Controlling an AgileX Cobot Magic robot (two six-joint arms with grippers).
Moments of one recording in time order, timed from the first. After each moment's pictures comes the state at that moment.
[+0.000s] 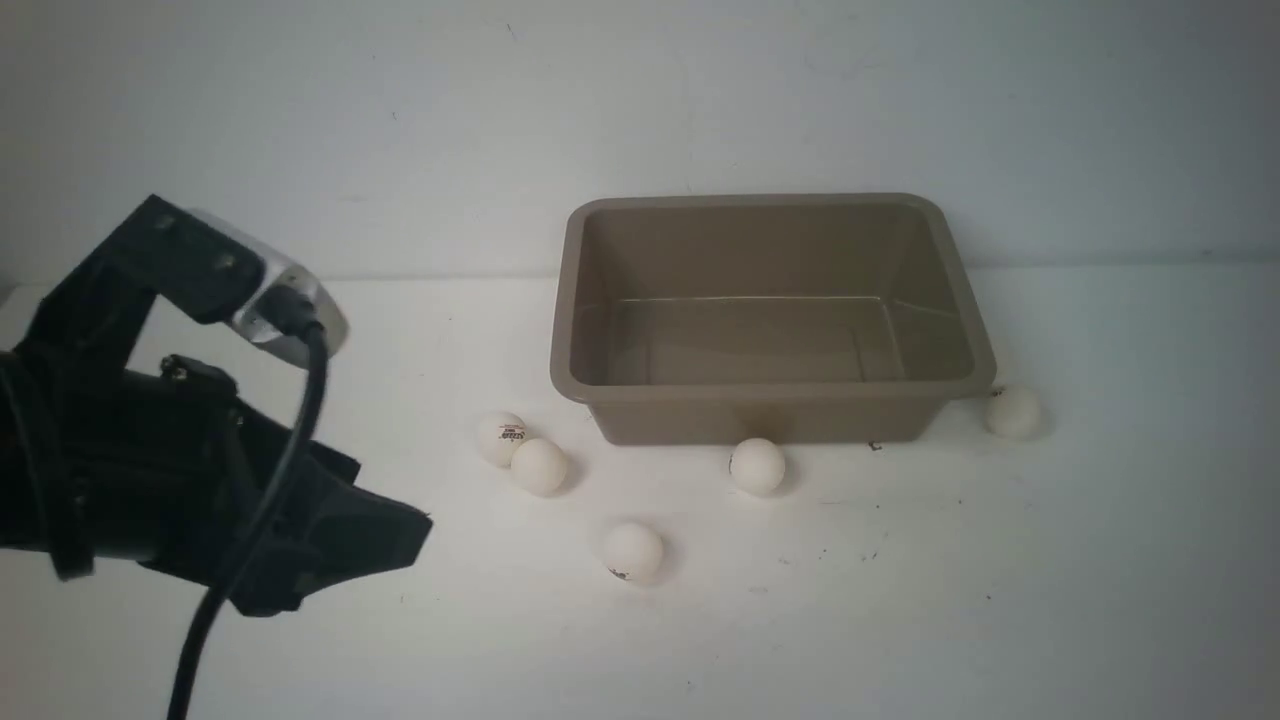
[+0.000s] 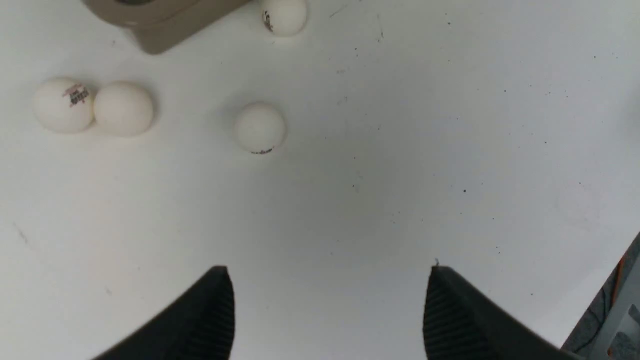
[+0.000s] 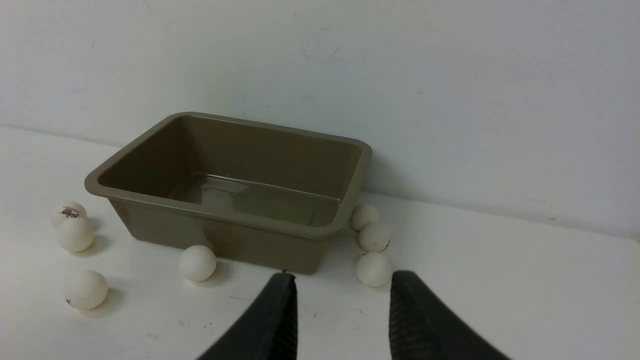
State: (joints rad) right arm 0.01 0.07 -0.53 0.27 0.83 -0.31; left arm -0.13 1.08 -0.88 -0.72 0.98 0.80
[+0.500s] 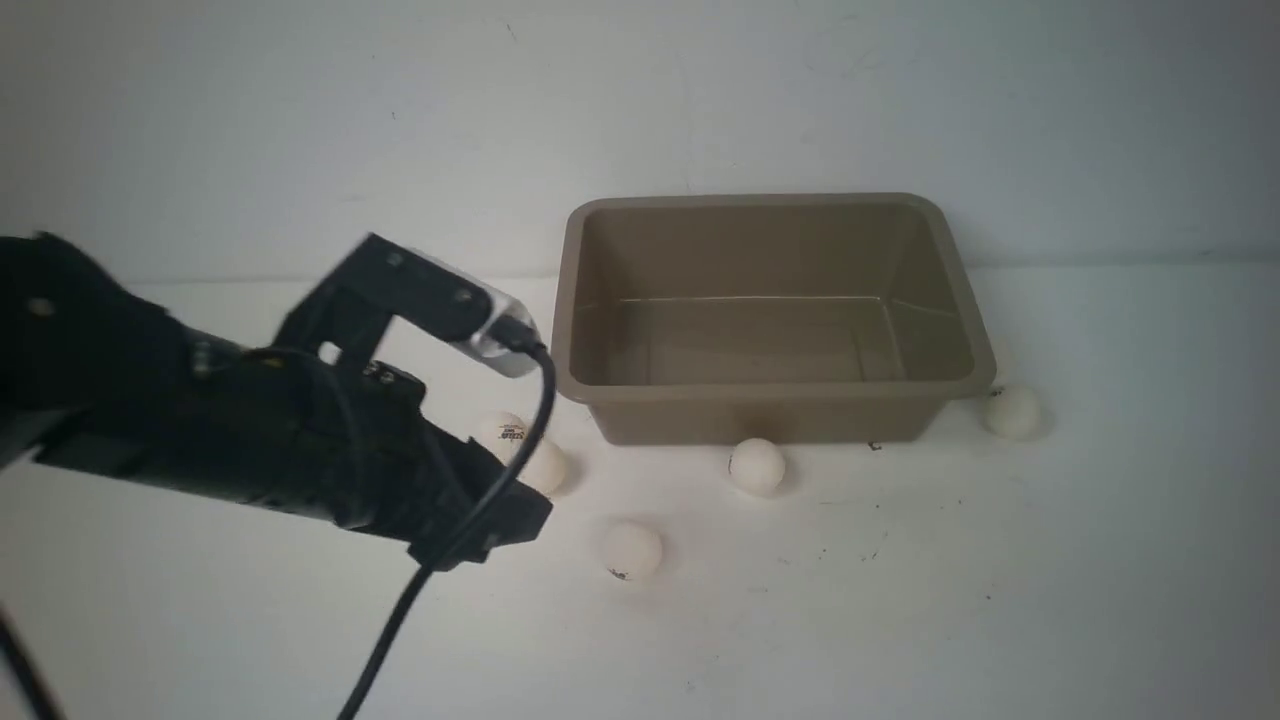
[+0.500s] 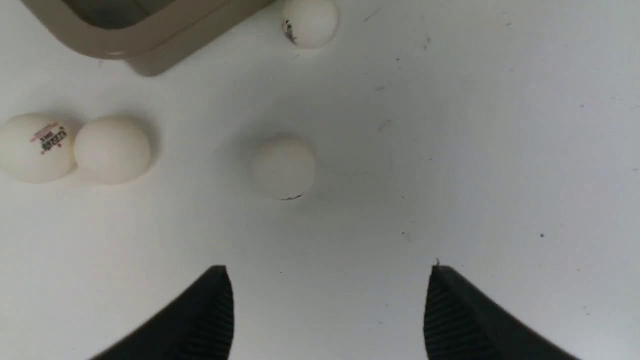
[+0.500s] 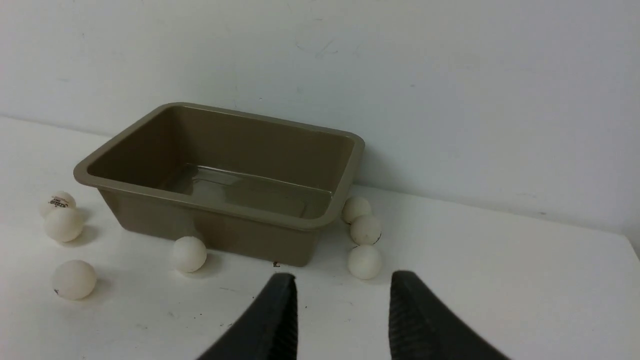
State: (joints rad) right arm 0.01 0.07 -0.53 0.25 0.85 -0.31; left arm -0.29 1.36 -0.88 -0.72 0.69 0.81
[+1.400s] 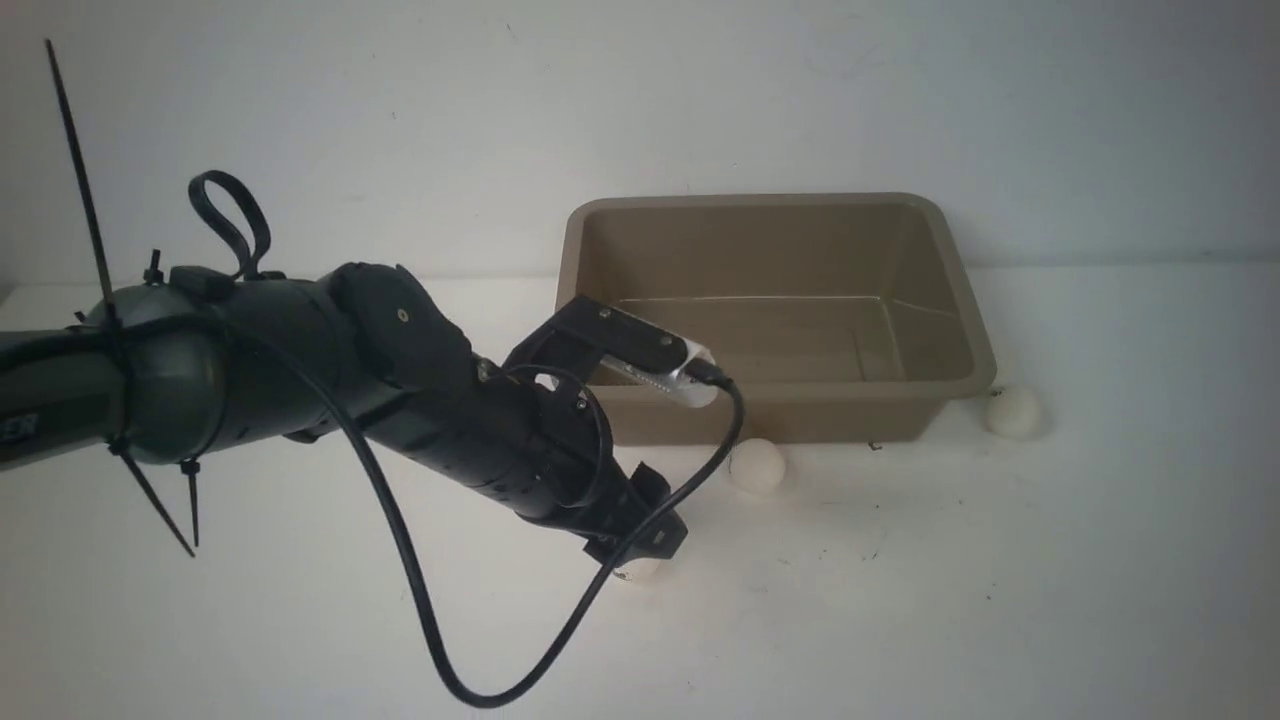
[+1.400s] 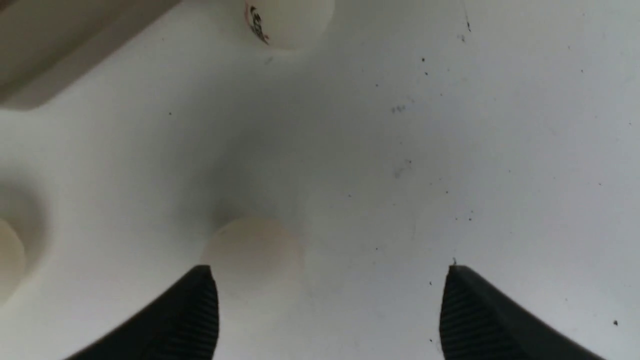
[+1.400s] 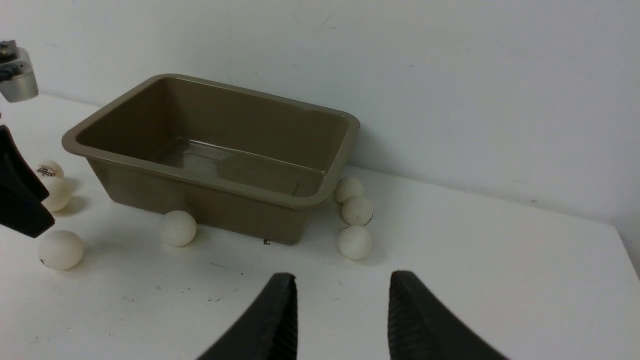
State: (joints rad) right arm 0.01 0.07 -0.53 0.23 0.88 -0.33; left arm -0.45 1.76 -1.08 -0.75 0.57 0.79
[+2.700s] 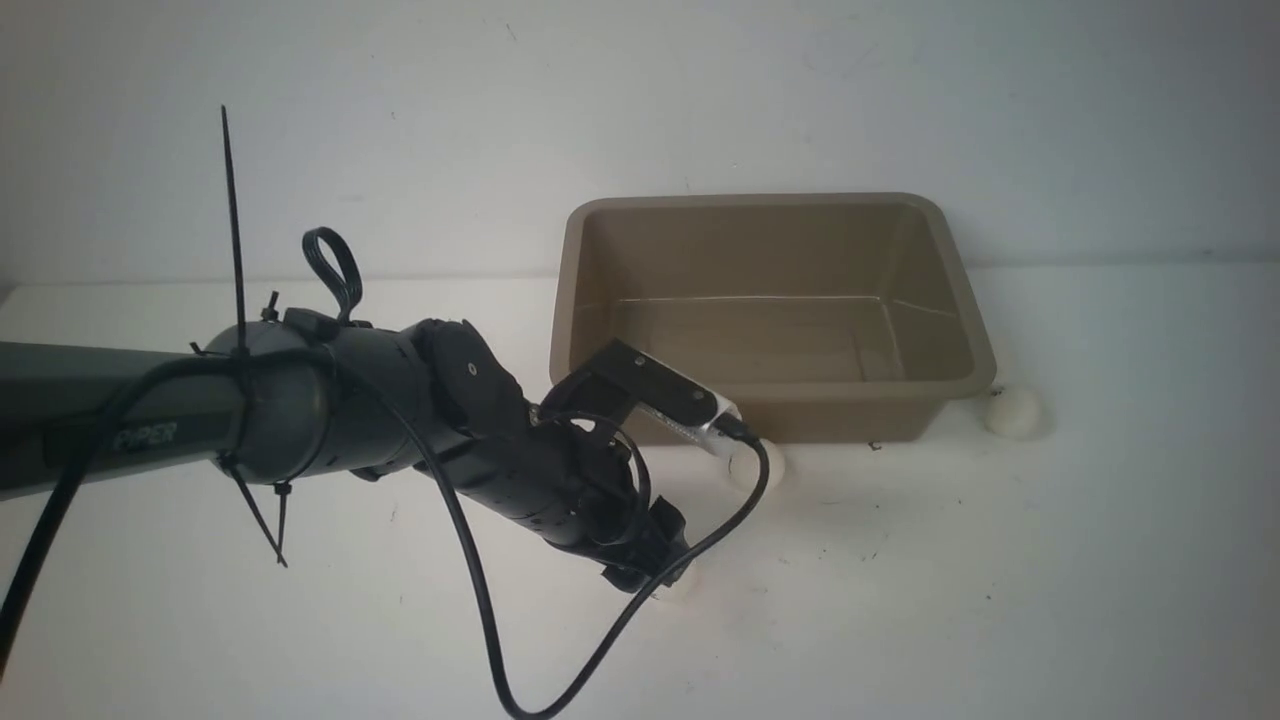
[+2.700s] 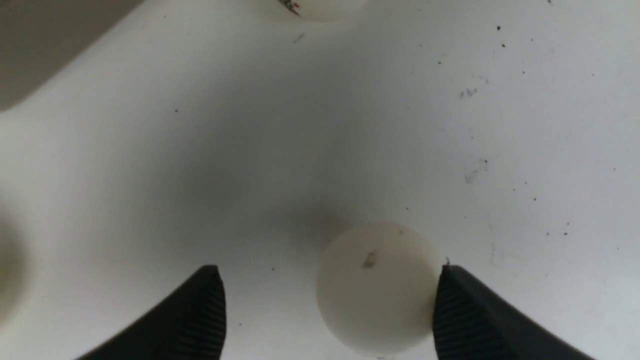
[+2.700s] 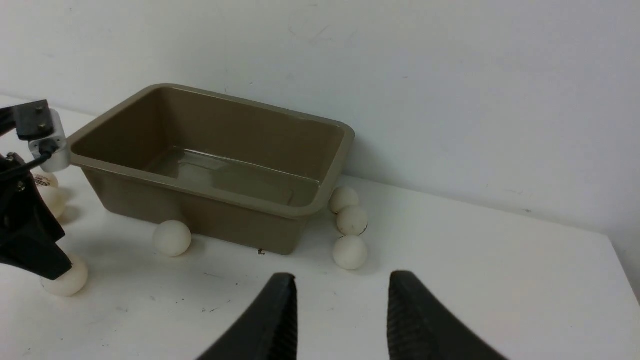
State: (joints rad) right arm 0.01 0.07 -0.53 0.23 0.86 -0.33; left arm -0.49 1.88 -1.09 -0.75 0.44 0.84
